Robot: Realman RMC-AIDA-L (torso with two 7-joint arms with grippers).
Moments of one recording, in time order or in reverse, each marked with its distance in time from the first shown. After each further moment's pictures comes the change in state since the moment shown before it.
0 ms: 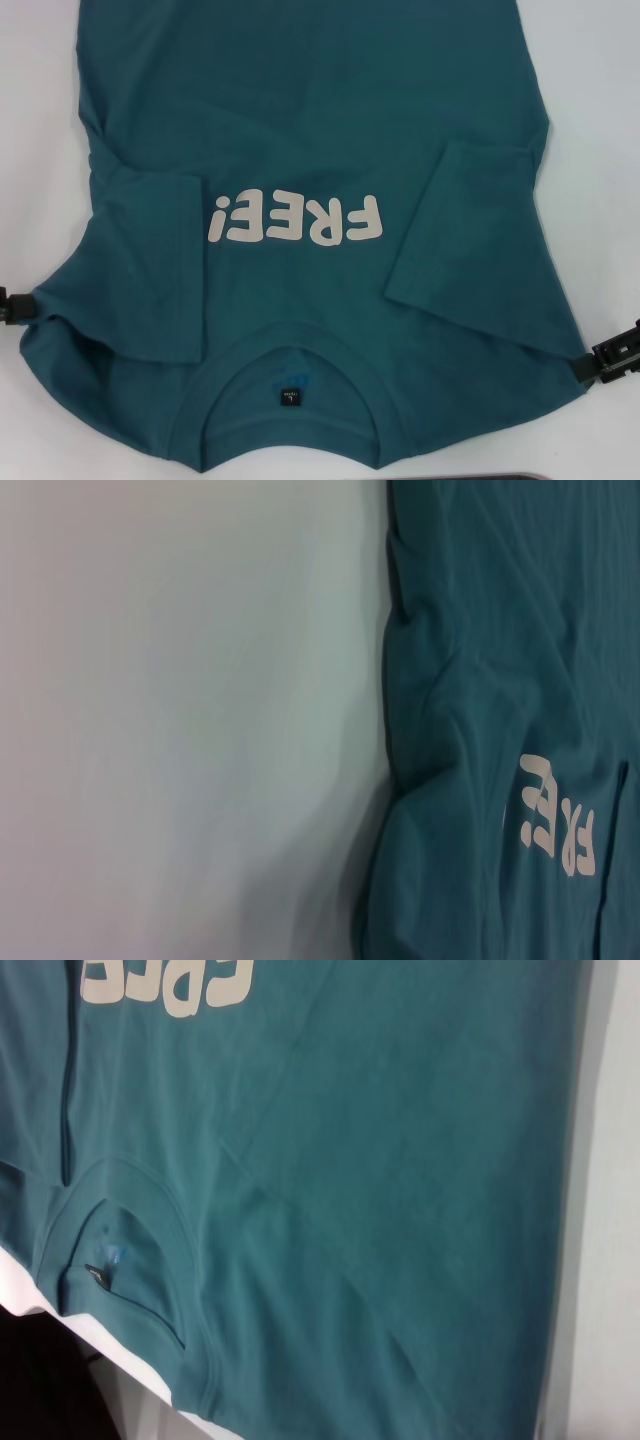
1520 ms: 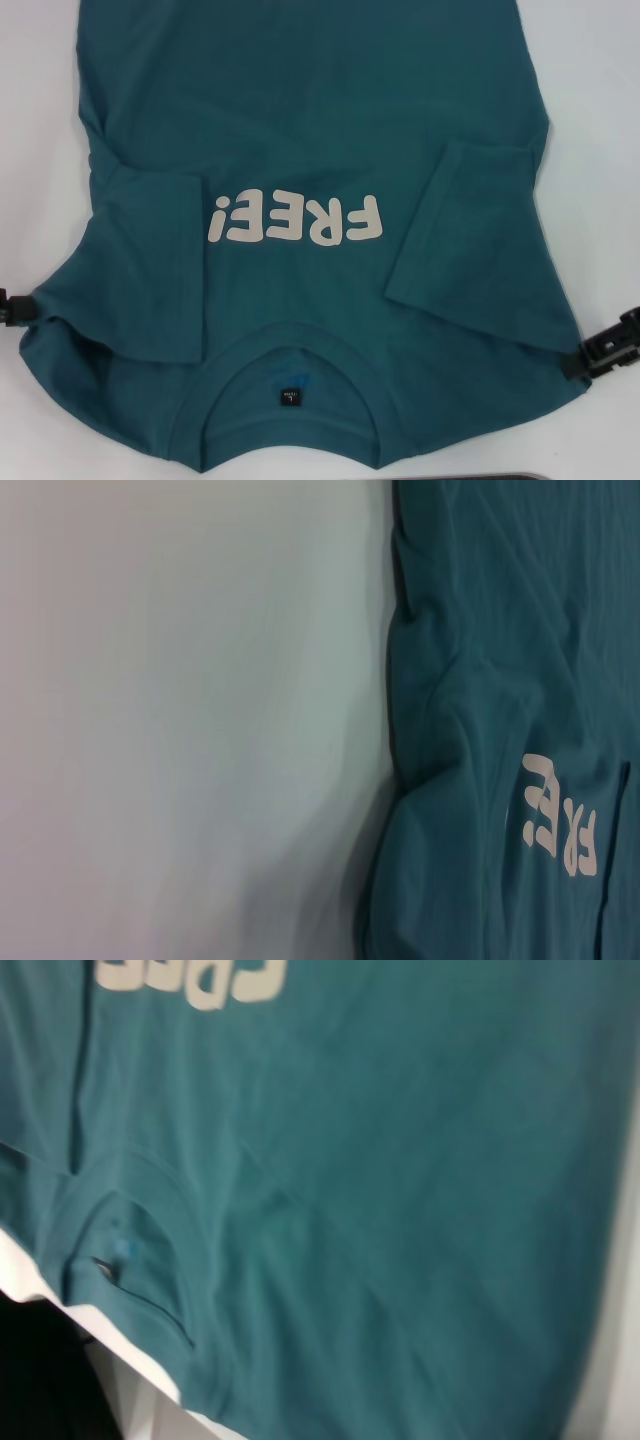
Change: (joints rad) left arm 0.003 -0.002 -0.001 0.000 0.000 -0.002 -0.001; right arm 0.045 0.013 -0.009 0.013 -0.029 0.004 0.009
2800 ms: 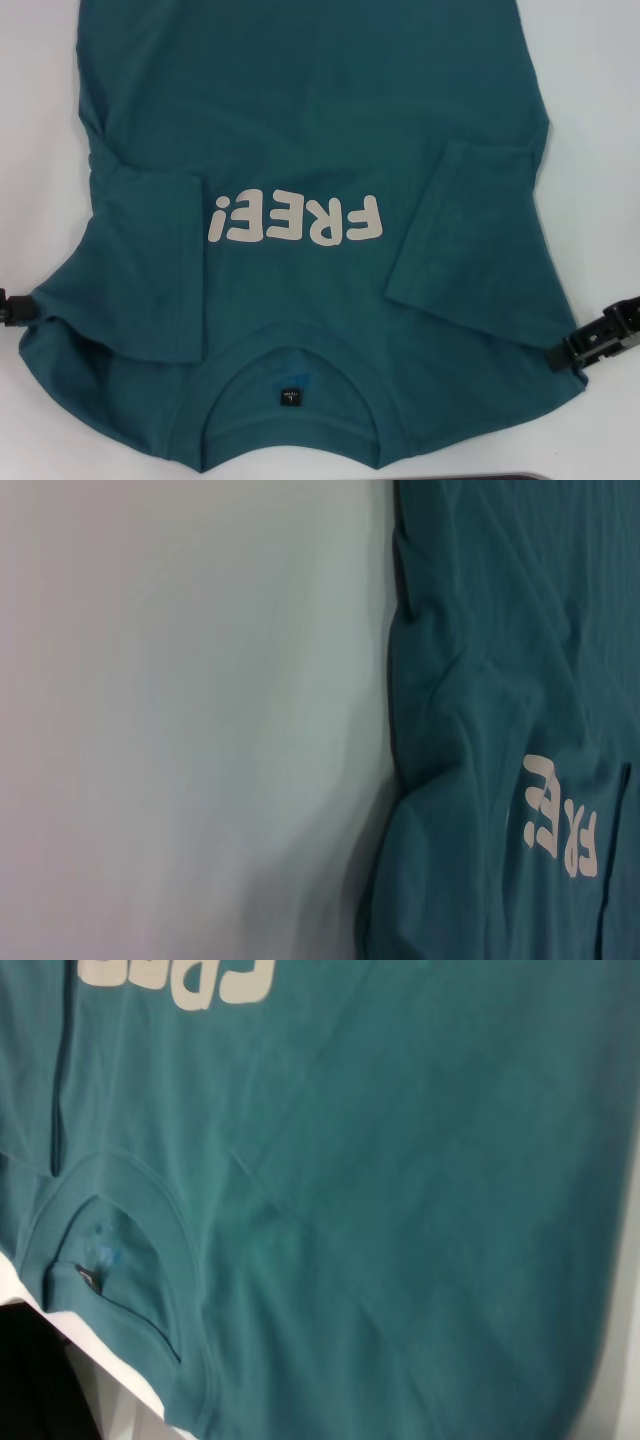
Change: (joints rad) left arm 0.000 0.002 0.000 0.002 0.000 -0.001 -0.003; right arm 0.026 0.020 -0.001 0.002 -0.020 0.032 -0.005
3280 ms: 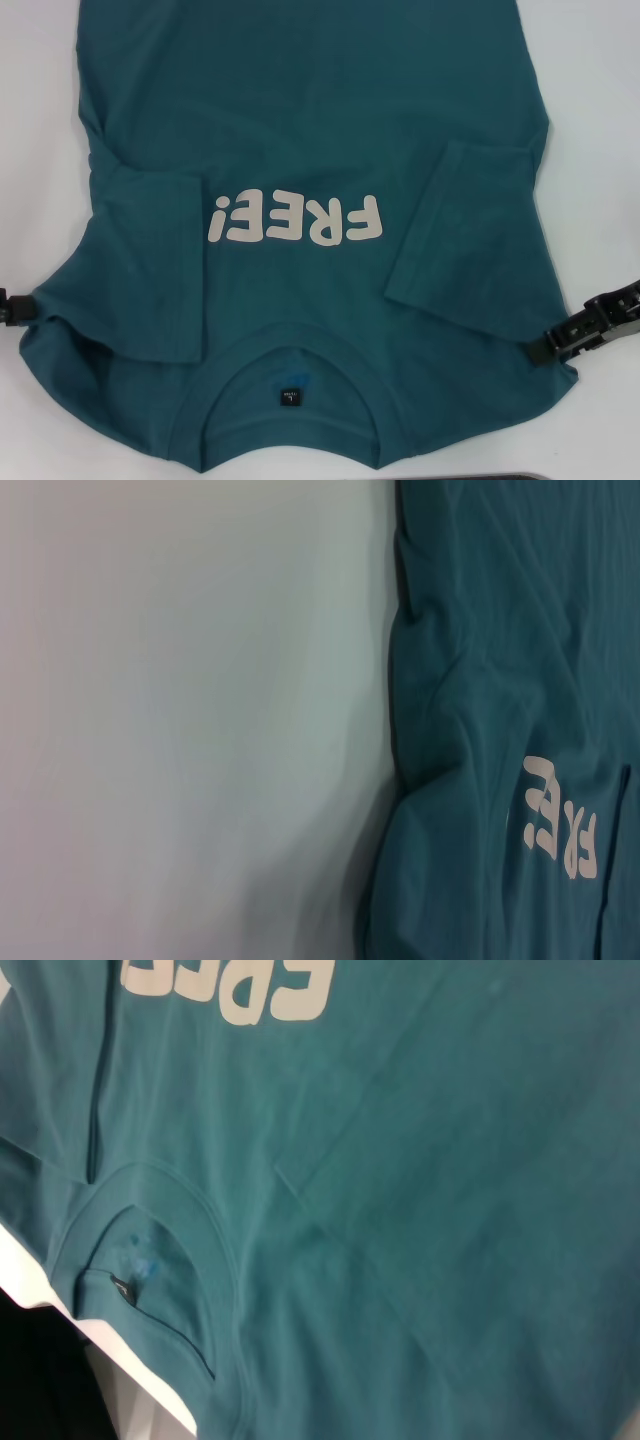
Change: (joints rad) left arm 0.000 -0.002 -0.002 0.000 0.000 -0.001 -0.002; right arm 0.025 0.020 0.007 0.000 0.006 -0.004 -0.002
